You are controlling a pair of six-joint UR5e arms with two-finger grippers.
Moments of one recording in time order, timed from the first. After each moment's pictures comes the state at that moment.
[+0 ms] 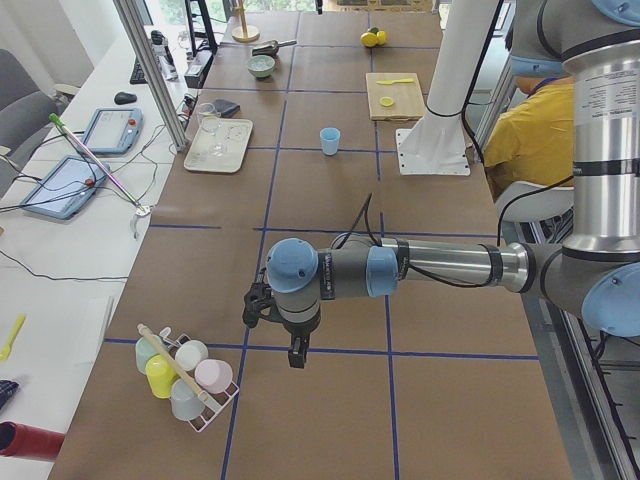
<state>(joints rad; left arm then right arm) -1.63 -1.45 -1.75 -1.42 -2.35 0.21 1.48 -1.62 1.74 -1.69 2.36 -0.10</state>
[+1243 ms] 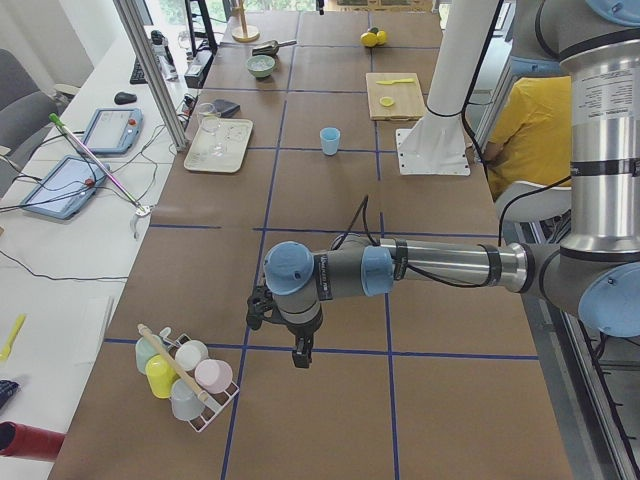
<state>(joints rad) -1.61 -1.45 -1.74 -1.40 -2.35 0.22 1.48 -1.63 1.74 -1.69 2.35 -0.10</state>
